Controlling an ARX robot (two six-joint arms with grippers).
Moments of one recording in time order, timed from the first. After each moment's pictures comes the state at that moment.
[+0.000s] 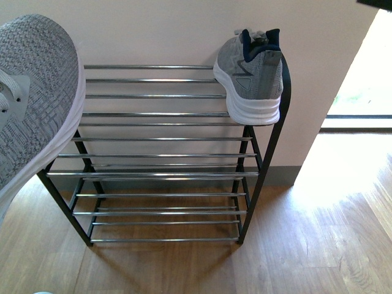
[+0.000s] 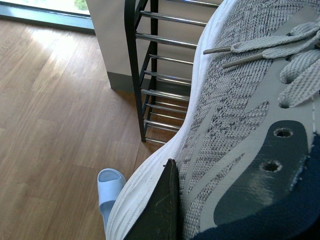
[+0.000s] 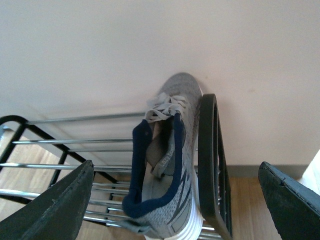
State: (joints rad) left arm -0.47 0.79 0.39 -0.20 -0.50 -0.41; right arm 0.05 1.57 1.02 0.29 -0.10 0.27
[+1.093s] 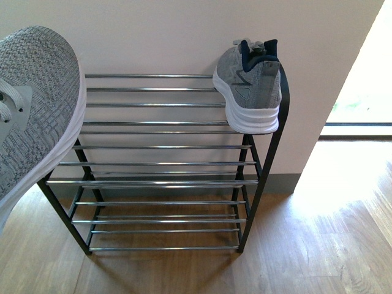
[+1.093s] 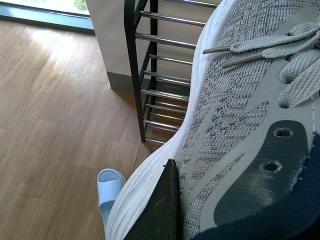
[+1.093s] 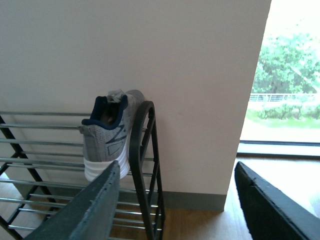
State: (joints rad) left arm -0.47 0.79 0.39 -0.20 -0.50 -0.41; right arm -0.13 0.86 0.25 0.61 -0.13 0.03
